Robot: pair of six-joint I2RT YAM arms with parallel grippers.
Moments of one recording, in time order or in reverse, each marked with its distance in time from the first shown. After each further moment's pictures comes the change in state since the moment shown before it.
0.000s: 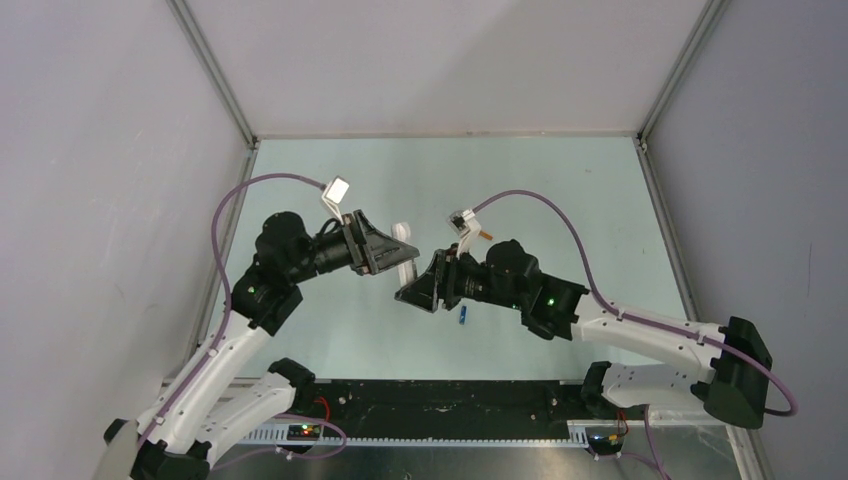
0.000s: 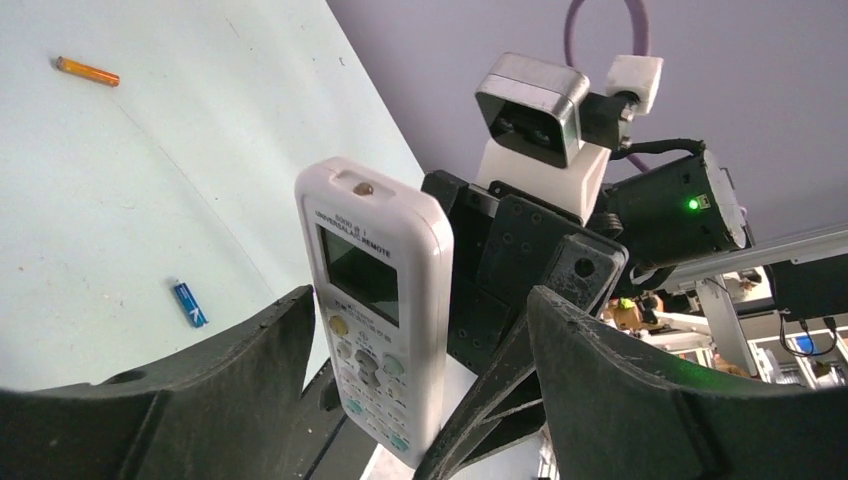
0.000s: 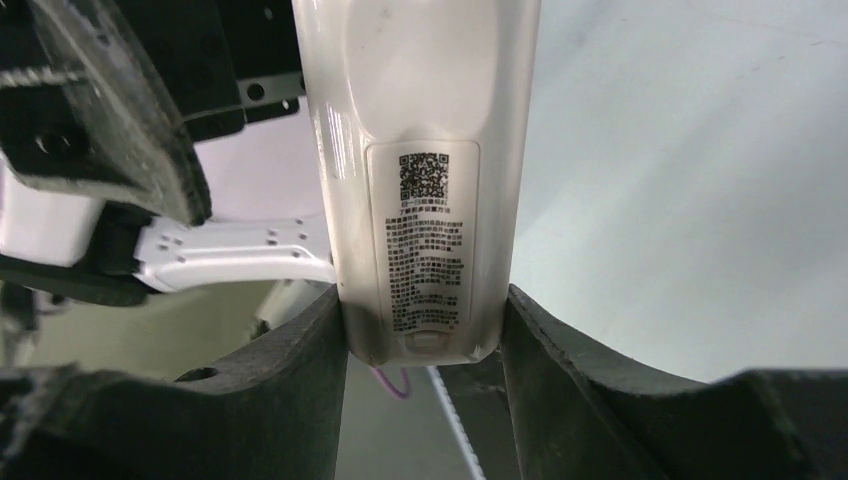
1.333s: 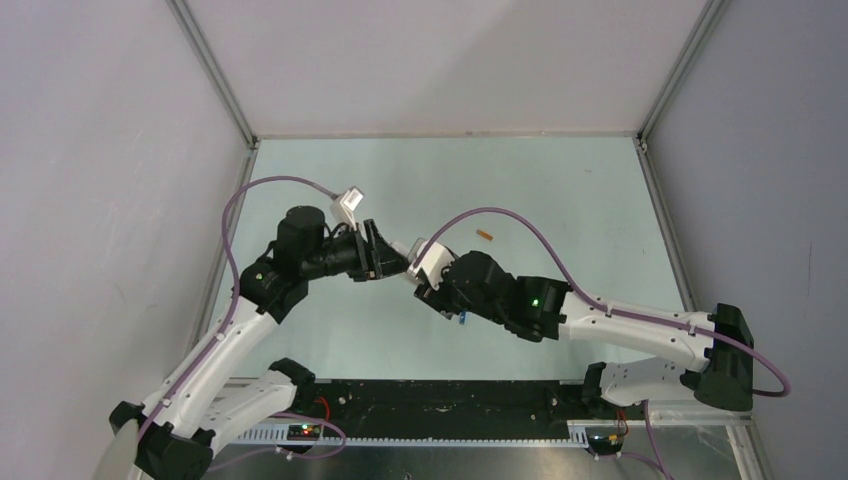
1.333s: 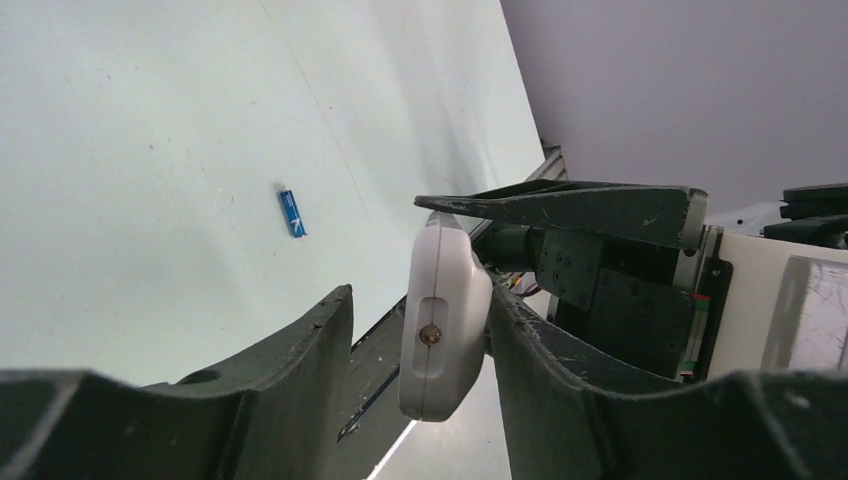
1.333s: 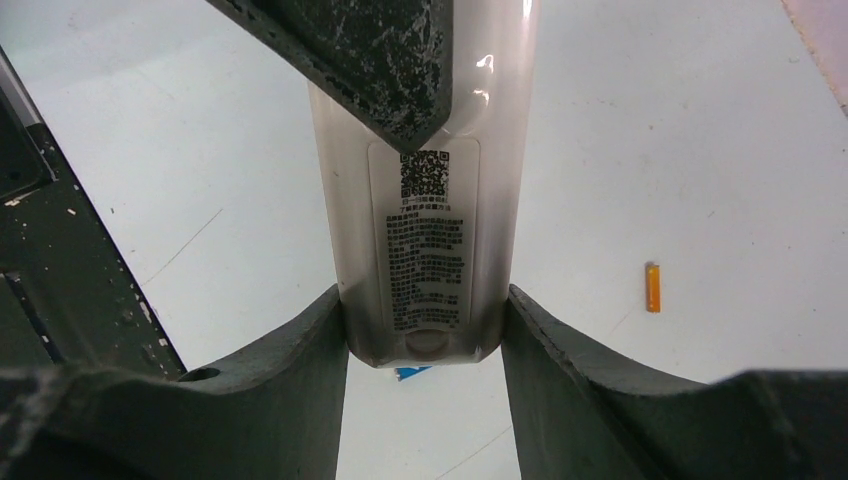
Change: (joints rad) left arm 0.000 0.082 0.051 -0.291 -0.084 0.156; right arm 0.130 0.090 0.186 -0.480 0.437 -0.965
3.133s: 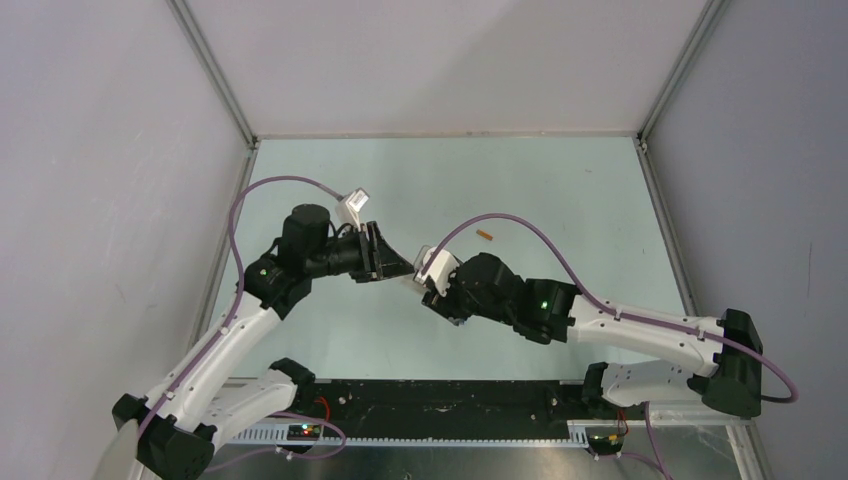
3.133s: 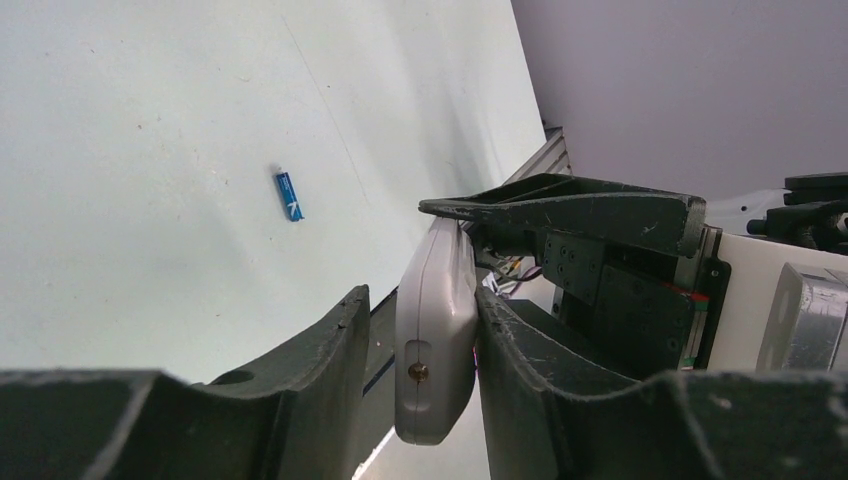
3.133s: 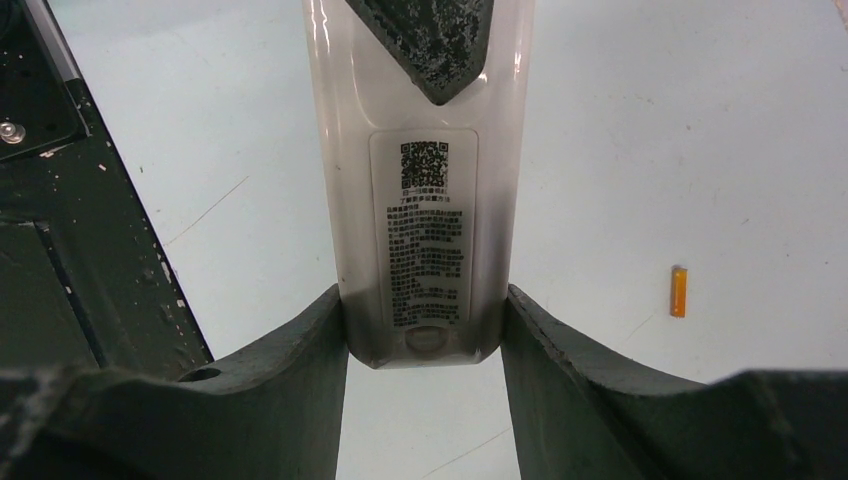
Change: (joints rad) left arm -0.001 0.035 0.007 -0.027 0.028 0.010; right arm -0.020 -0.052 -0.054 -0.008 -0.094 -0.031
